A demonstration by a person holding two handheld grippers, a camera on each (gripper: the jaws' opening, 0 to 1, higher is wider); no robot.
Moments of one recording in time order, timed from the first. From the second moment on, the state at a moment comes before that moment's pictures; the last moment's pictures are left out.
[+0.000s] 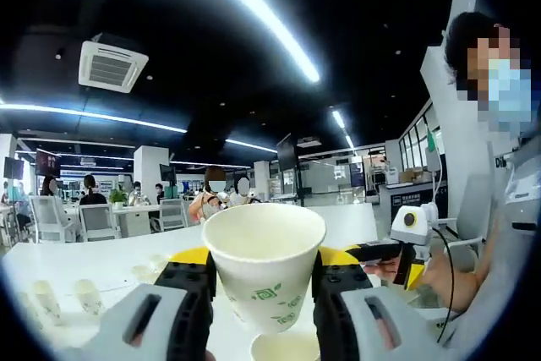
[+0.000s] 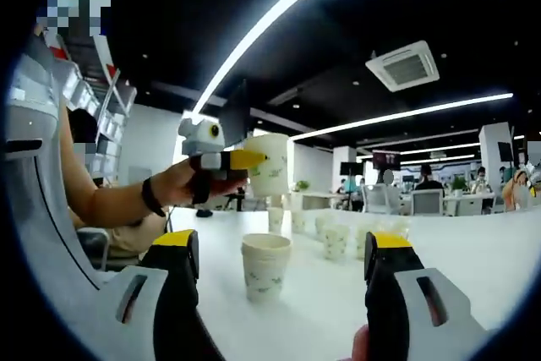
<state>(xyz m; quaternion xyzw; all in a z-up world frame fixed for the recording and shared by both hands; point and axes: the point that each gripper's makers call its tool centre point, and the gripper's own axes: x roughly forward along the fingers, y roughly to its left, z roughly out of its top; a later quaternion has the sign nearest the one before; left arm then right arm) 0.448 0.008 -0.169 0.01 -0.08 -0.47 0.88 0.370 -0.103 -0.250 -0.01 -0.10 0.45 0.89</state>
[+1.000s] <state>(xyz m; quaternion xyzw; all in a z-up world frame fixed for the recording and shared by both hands) 0.449 -0.007 -0.220 0.05 -0.05 -0.48 0.88 0.370 -0.097 -0.252 -0.01 -0.10 0.46 0.88</state>
